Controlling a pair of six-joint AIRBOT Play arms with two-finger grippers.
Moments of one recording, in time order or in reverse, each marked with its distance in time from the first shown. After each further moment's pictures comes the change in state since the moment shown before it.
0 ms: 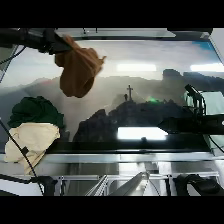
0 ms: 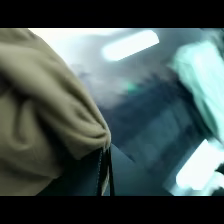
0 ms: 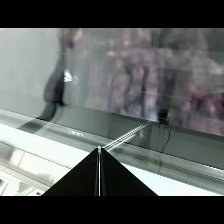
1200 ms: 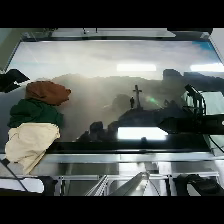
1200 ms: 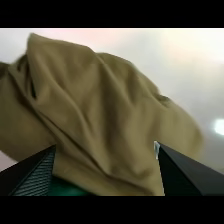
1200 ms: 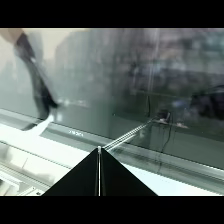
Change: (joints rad) left arm 0.502 -0.031 -0.455 0.393 0.372 0.028; right arm 0.000 0.000 0.000 0.000 0.000 0.000
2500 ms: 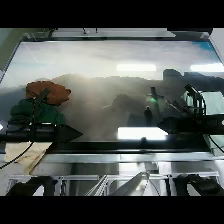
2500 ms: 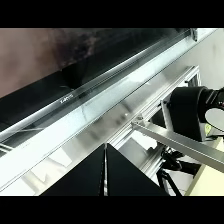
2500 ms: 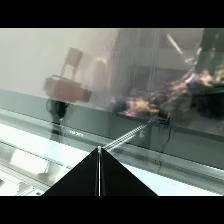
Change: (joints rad) left arm -0.544 0.988 -0.943 -0.392 -0.246 -0.009; right arm 0.000 0.000 0.000 0.000 0.000 0.000
